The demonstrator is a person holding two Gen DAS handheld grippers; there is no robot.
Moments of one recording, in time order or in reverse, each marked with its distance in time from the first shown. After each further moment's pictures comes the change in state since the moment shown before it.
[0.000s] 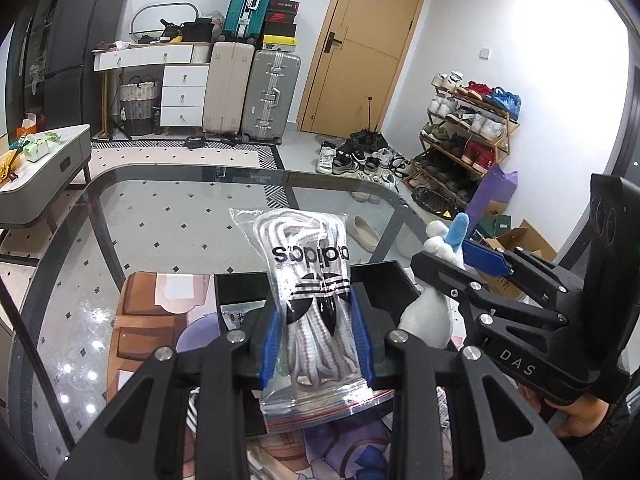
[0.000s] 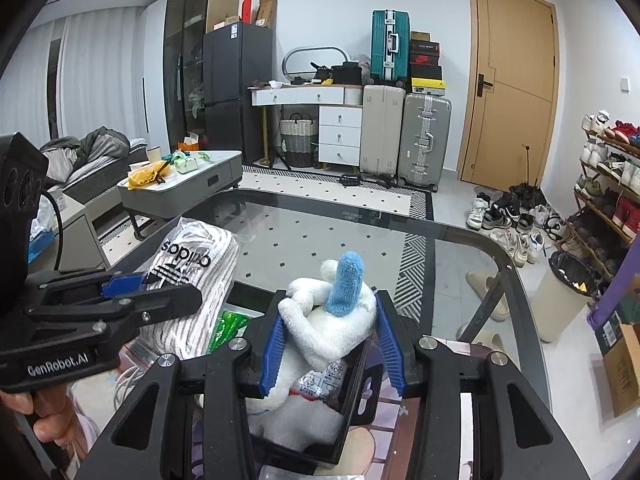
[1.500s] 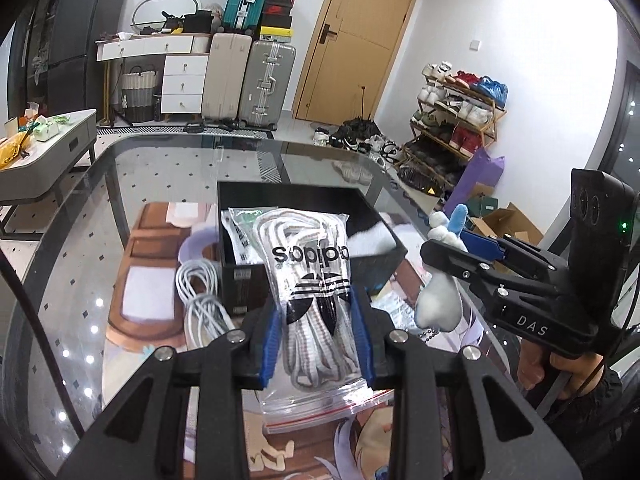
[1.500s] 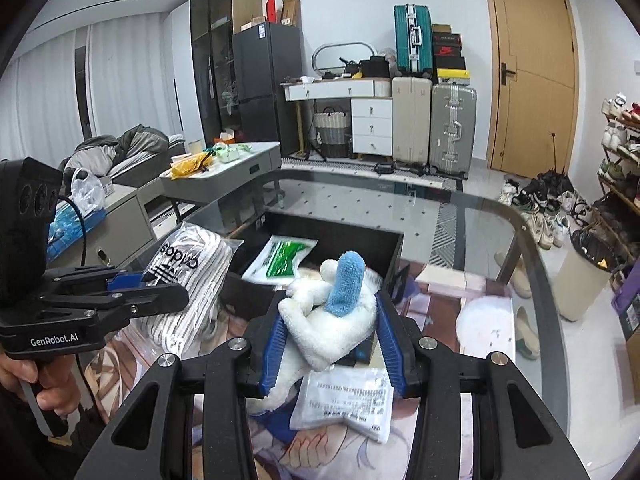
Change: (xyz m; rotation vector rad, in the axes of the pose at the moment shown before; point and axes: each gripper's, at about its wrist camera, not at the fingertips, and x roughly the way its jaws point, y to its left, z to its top) left arm -0.075 -0.018 -0.067 -0.008 0.028 -0.019; right arm -0.085 0.006 -0.071 0.008 0.008 0.138
